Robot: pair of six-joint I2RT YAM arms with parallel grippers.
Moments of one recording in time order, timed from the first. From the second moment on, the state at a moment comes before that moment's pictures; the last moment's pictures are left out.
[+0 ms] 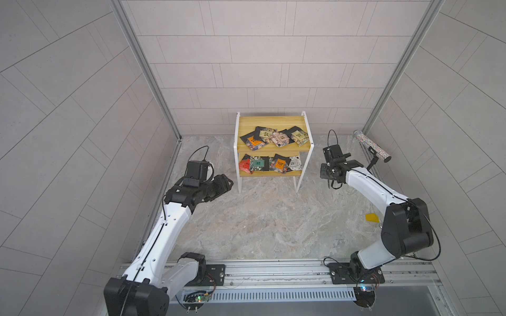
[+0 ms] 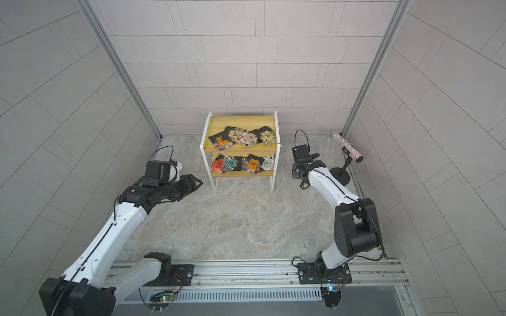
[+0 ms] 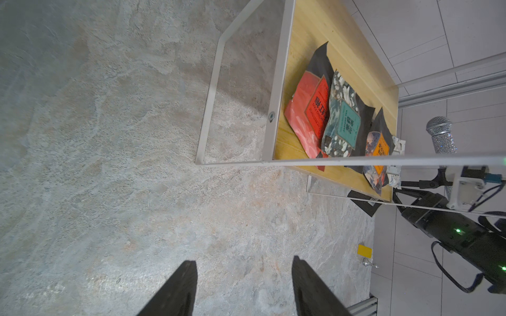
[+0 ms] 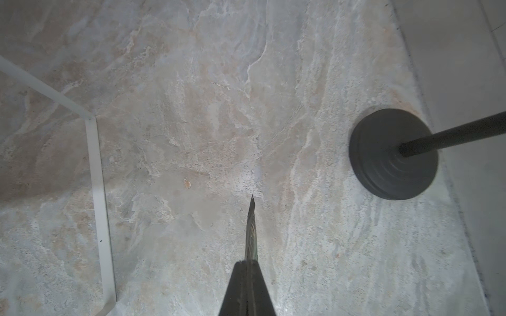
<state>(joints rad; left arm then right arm) -0.16 1.05 0.95 -0.76 0.34 -0.65 0.20 1.57 1.15 -0.60 0.30 0.37</state>
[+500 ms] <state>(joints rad) -0.16 1.08 0.95 -0.76 0.34 -0.65 0.23 1.70 1.17 -0.50 0.11 0.47</state>
